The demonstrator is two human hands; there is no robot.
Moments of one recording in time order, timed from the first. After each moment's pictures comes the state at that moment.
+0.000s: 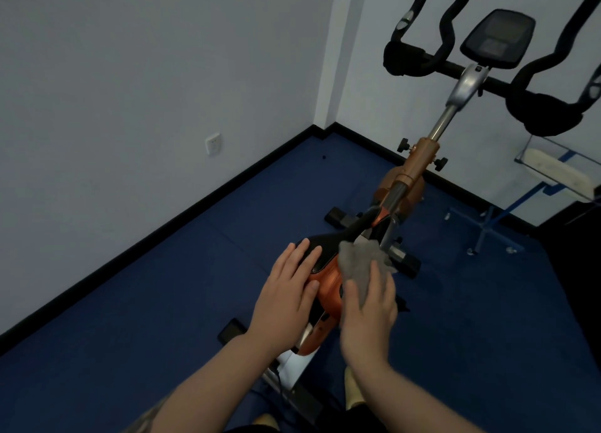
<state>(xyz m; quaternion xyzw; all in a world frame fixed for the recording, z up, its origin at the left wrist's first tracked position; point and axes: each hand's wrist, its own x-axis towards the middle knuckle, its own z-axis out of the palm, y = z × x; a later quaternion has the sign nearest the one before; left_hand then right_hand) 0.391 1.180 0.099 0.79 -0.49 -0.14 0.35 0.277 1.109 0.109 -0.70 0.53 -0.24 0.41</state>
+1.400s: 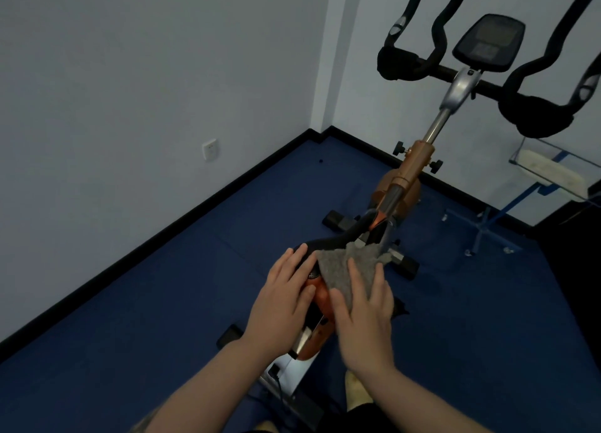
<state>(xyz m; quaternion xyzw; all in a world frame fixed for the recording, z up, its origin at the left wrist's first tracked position) 0.397 1.183 0.102 0.78 -0.50 -0.14 0.35 0.269 1.103 0.112 -0.82 0.46 -0.12 0.31</state>
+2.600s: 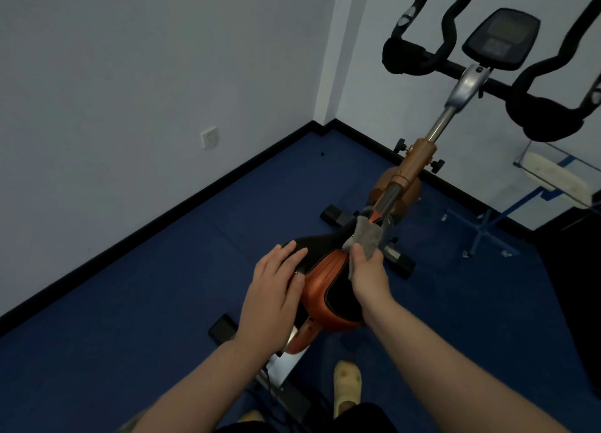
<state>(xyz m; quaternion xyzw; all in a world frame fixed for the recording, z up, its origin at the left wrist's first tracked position) 0.383 1.170 0.101 0.80 -0.40 -0.12 0.43 0.302 1.019 0.116 -0.60 0.56 -0.15 0.55</state>
